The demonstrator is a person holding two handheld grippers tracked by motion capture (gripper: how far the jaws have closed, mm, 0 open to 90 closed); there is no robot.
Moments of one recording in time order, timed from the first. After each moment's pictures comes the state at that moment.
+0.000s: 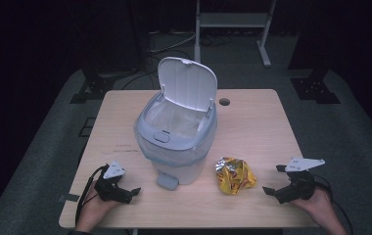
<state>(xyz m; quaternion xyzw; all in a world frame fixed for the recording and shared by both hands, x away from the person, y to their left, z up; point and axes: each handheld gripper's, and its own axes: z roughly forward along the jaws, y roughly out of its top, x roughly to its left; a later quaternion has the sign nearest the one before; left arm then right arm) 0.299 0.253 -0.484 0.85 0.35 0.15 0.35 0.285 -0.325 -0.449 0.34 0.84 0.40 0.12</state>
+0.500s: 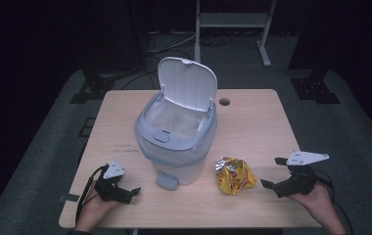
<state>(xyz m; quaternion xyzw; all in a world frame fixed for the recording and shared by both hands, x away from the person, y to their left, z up) 0.299 0.253 -0.484 0.85 0.35 0.15 0.35 0.287 -0.316 -0.421 0.33 0.83 0.43 0.14</state>
